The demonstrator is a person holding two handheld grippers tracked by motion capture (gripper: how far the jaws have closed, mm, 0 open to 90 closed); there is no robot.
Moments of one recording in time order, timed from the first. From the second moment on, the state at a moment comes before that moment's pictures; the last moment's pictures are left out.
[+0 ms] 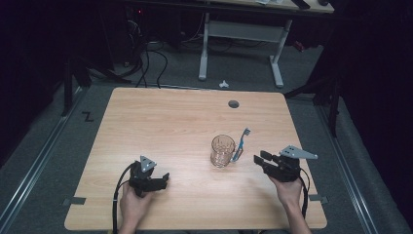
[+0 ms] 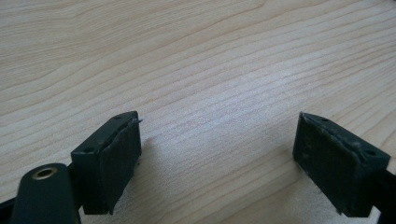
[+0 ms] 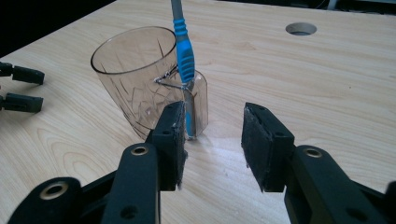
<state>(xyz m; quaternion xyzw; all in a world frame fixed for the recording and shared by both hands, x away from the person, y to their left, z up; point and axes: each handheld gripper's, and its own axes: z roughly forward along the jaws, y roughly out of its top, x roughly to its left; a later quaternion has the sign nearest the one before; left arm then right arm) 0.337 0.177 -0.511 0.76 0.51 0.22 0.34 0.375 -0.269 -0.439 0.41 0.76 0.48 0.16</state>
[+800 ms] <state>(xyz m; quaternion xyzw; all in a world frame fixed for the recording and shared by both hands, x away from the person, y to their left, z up) 0.337 0.177 -0.511 0.76 0.51 0.22 0.34 0.372 -0.270 -0.464 0.42 0.77 0.46 0.16</state>
